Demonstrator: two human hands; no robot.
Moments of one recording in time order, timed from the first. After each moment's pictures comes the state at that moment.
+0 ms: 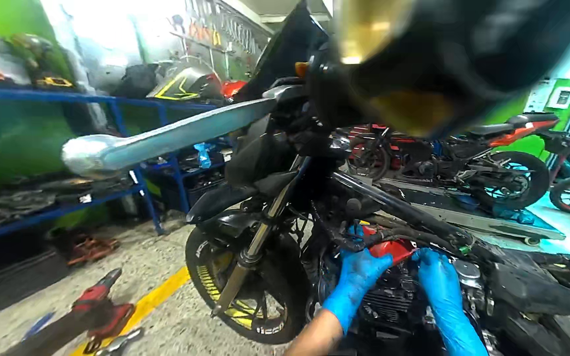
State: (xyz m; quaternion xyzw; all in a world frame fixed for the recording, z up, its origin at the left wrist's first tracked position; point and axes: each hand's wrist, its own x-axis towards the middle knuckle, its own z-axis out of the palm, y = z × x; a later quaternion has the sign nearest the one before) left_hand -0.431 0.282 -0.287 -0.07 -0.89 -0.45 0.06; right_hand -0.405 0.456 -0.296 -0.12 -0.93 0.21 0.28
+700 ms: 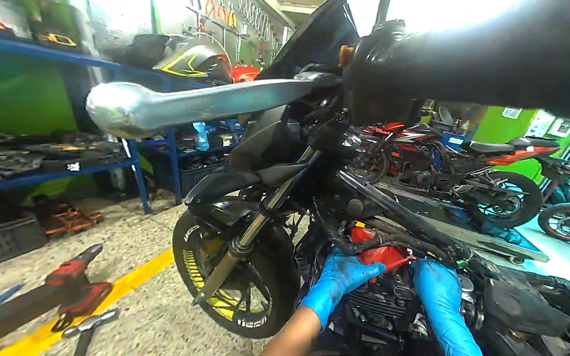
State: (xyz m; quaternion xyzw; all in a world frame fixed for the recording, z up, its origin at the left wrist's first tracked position) left_hand -0.426 0.254 -0.281 -0.11 -0.91 -0.40 -0.04; right_hand -0.403 0.457 -0.279 -0.17 -0.97 -0.02 0.16
